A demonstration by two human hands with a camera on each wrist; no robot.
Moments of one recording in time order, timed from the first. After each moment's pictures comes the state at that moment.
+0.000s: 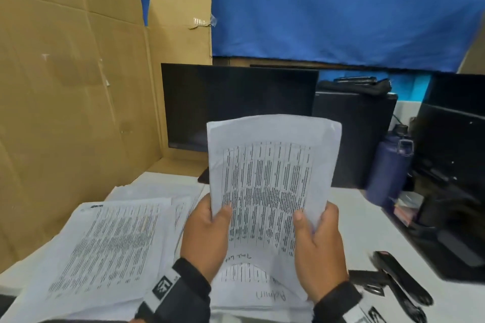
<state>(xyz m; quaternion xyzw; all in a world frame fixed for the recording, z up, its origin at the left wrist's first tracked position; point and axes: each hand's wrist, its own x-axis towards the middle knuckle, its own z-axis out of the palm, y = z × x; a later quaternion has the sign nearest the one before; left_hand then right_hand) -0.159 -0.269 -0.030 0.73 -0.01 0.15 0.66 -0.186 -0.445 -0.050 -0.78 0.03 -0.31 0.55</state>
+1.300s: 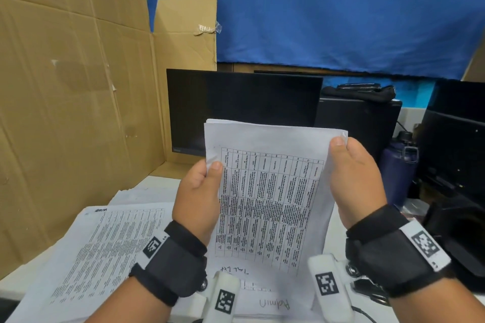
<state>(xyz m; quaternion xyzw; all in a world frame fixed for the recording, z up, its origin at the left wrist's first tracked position) -0.139 -0.255 0.027 0.67 -0.08 0.18 0.72 -0.147 -0.474 0.067 -0.73 0.02 -0.36 0.58</state>
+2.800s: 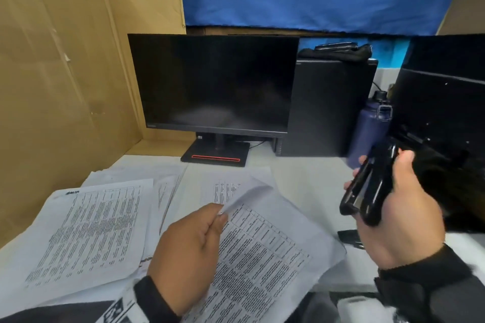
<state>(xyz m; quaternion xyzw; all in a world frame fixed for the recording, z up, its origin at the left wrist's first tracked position) -0.203 -0.246 -0.054 0.88 -0.20 0.16 0.40 -0.234 -0.519 0.006 -0.48 0.12 -0.31 0.81</state>
